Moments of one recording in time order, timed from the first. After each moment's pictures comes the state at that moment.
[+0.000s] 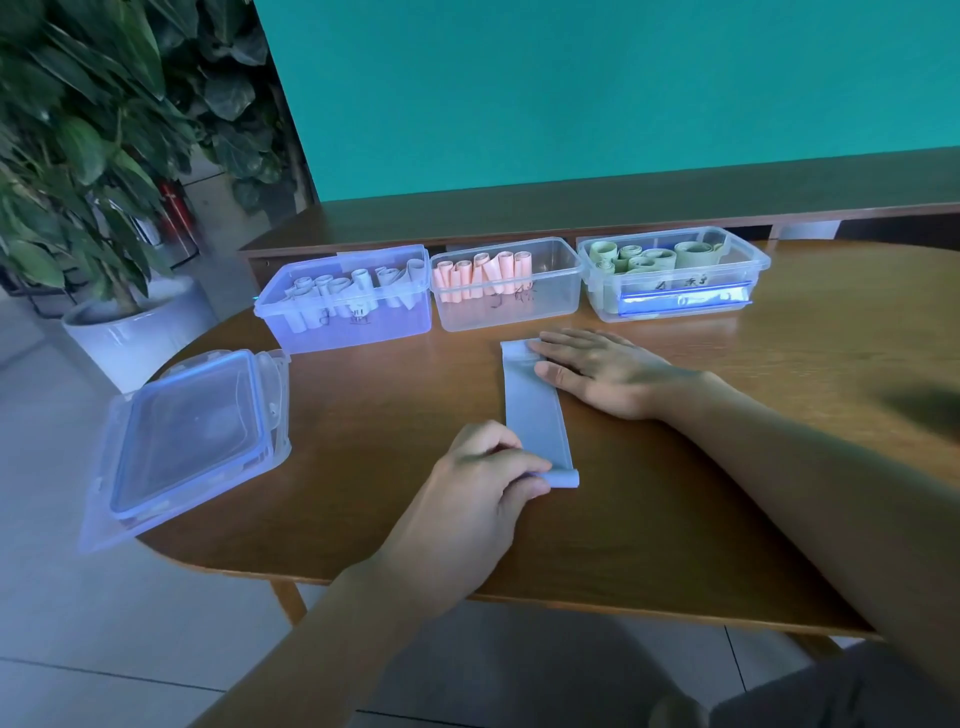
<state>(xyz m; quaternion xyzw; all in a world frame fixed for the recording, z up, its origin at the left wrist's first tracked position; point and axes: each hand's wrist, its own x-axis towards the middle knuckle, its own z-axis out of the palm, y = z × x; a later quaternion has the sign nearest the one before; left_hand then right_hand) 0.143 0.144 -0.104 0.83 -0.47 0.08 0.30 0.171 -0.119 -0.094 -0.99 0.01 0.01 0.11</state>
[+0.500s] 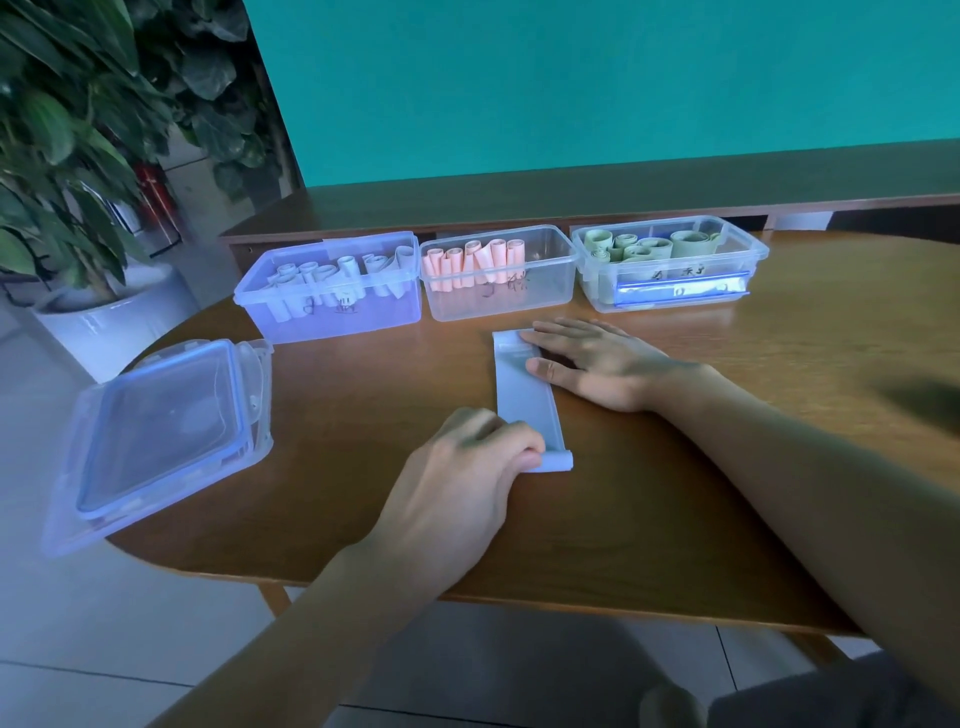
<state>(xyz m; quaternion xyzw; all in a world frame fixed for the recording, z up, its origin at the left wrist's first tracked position) 0.153 0.137 -0.104 0.83 -0.47 0.15 0.26 0.173 -0.119 -0.095 -0.99 0.02 0.01 0.11</state>
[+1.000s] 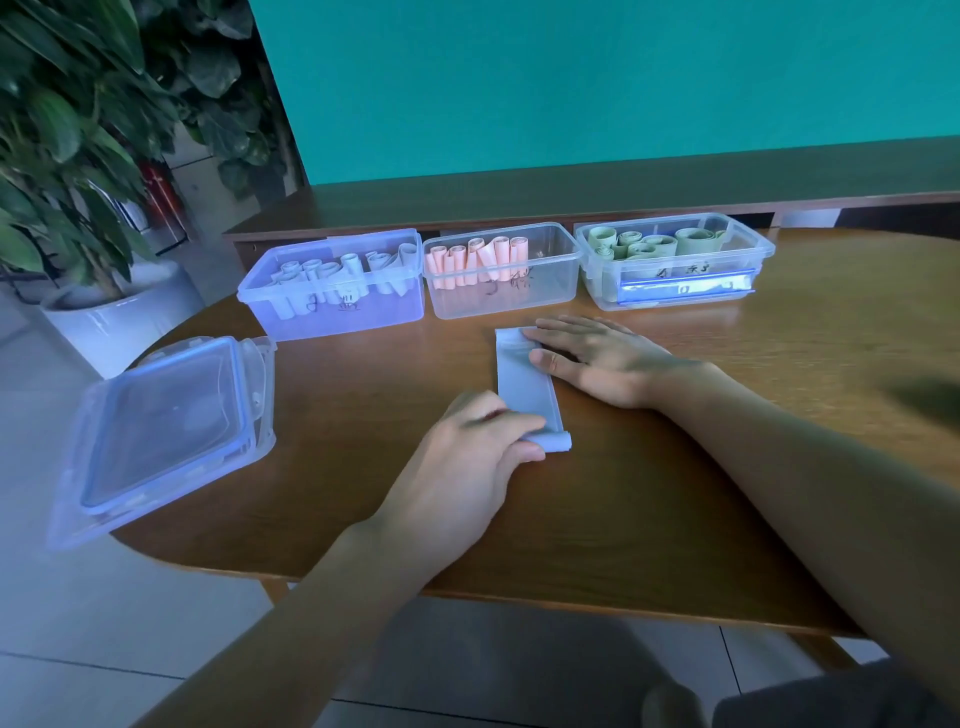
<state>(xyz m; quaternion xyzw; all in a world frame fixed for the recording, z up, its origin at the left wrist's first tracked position) 0.166 0.128 -0.107 0.83 -0.47 0.15 0.26 0.170 -0.115 -0.089 -0.99 0.03 0.01 0.12</state>
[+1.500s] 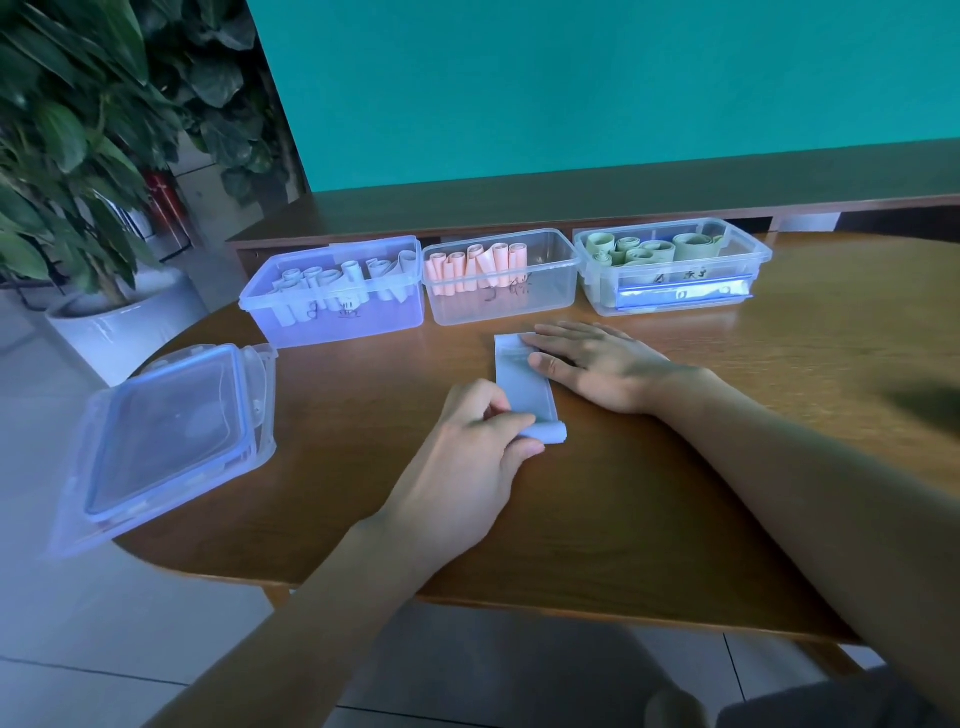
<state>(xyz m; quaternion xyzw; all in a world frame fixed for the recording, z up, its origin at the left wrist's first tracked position) 0.172 0.122 -0.108 0.84 -0.46 0.14 0.25 0.172 -0.117 -0.091 -0.99 0.03 0.01 0.13</state>
